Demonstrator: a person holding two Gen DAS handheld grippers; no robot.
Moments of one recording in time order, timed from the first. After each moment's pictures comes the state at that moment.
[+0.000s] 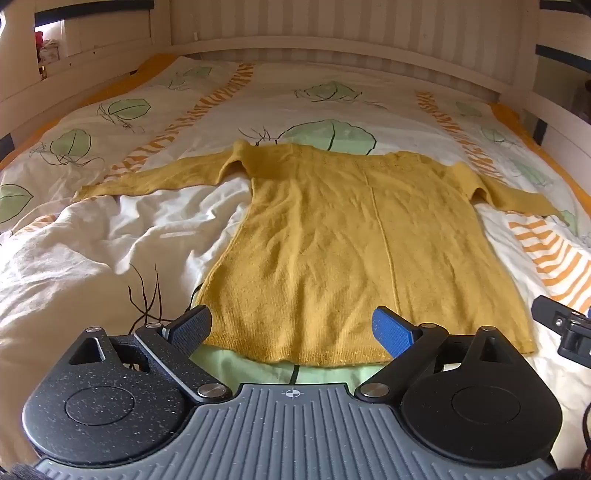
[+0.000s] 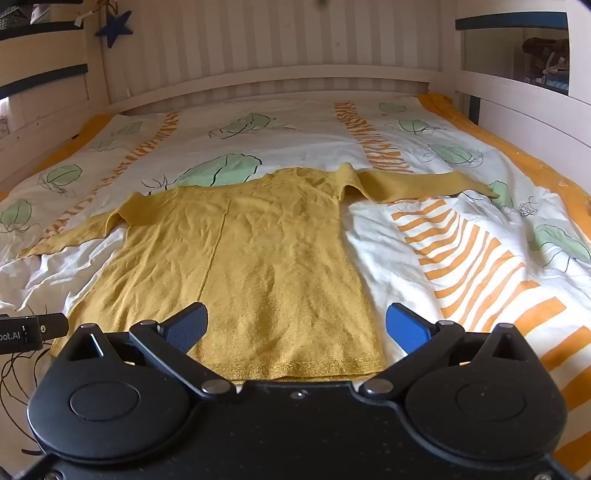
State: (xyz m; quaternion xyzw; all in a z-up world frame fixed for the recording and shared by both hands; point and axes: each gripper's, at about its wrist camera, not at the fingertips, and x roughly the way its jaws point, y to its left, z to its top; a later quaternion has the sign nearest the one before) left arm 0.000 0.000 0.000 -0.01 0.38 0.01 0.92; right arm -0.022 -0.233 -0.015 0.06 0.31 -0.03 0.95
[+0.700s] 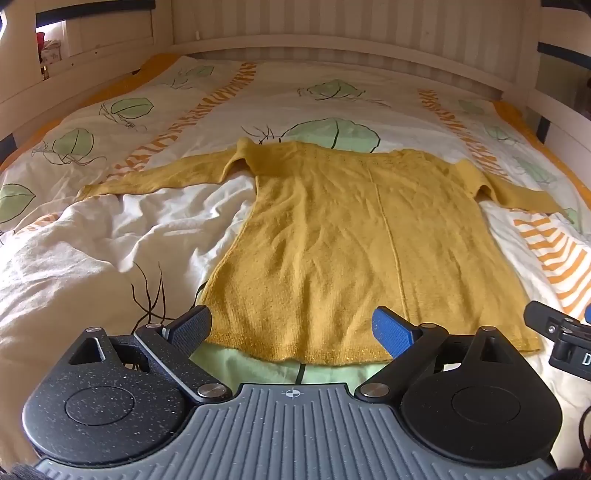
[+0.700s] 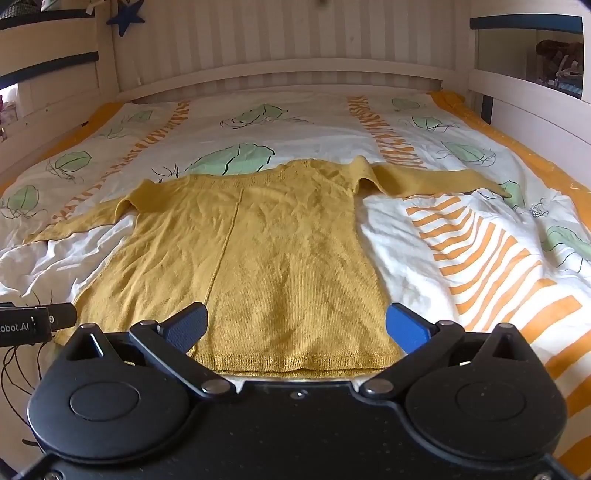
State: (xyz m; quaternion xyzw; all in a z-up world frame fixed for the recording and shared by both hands) left arm 0.002 0.003 -0.004 0.00 0.39 0.01 0.92; right arm -0.019 -0.222 -0.020 0.05 0.32 -0.02 0.94
